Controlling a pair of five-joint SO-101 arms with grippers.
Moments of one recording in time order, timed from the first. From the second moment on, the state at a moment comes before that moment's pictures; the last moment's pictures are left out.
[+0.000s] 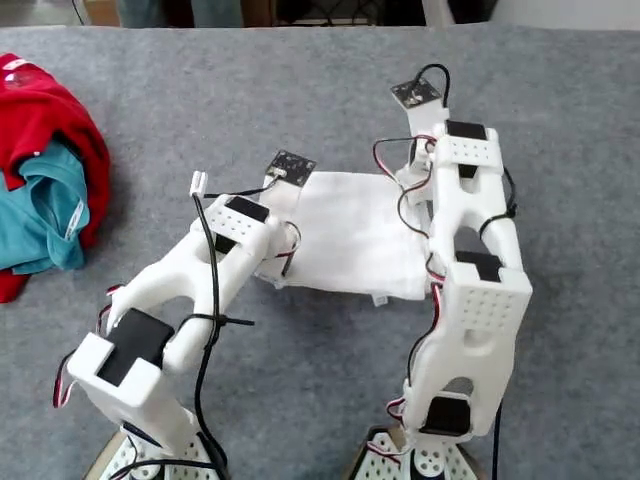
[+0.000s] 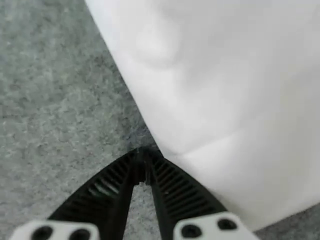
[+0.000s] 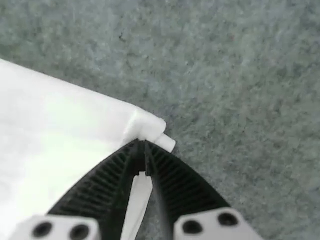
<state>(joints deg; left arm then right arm) 20.0 7.2 26.7 53.2 1.2 6.9 37.0 -14.9 64.2 26.8</state>
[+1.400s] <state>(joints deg) 23.9 -6.3 42.9 45.5 0.7 7.1 38.5 -15.1 63.6 26.7</state>
